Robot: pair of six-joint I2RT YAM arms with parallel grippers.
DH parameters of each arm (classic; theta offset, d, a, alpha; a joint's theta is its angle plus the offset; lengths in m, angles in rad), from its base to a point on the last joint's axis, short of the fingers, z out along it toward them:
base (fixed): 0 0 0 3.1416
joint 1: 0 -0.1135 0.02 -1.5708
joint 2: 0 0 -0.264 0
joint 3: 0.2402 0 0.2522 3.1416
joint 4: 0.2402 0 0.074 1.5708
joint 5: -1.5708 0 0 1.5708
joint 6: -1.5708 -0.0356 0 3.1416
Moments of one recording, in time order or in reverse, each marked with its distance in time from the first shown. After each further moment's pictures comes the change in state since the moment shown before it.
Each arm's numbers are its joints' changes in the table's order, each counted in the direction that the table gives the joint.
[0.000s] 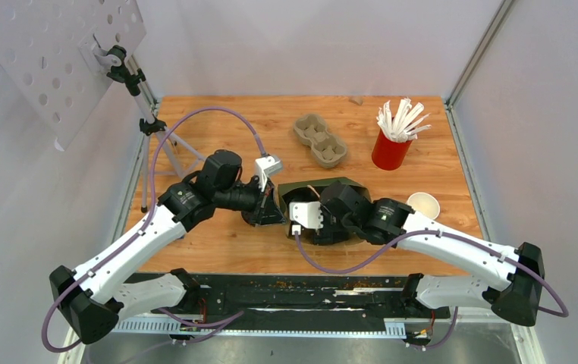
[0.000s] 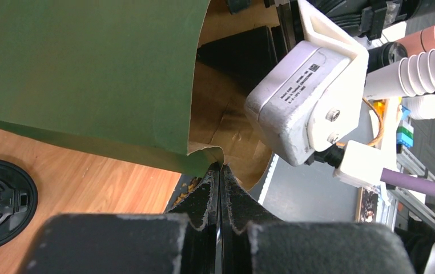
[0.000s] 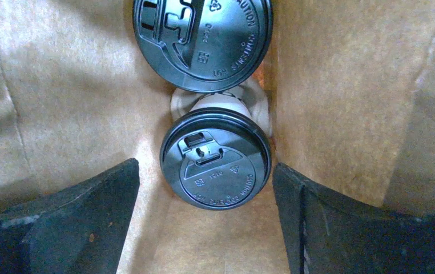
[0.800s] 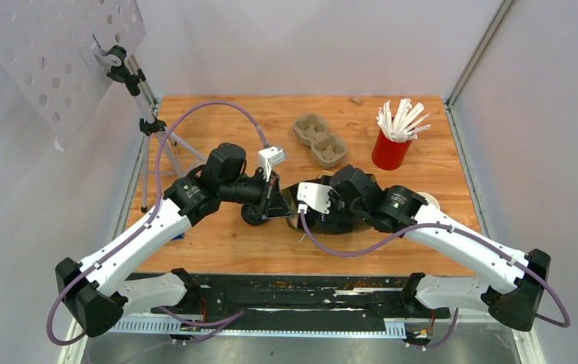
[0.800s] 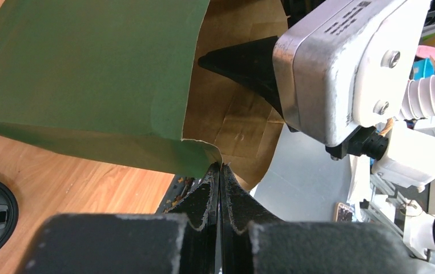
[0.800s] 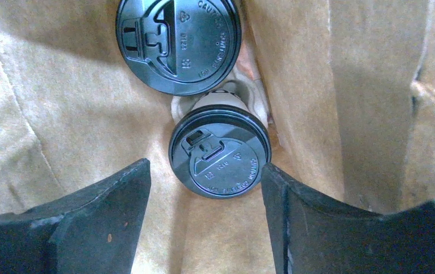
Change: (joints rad) left arm 0.000 -0.055 0.038 -0.074 -0.003 0.122; right arm 0.094 0.005 0.117 0.112 0.087 -0.118
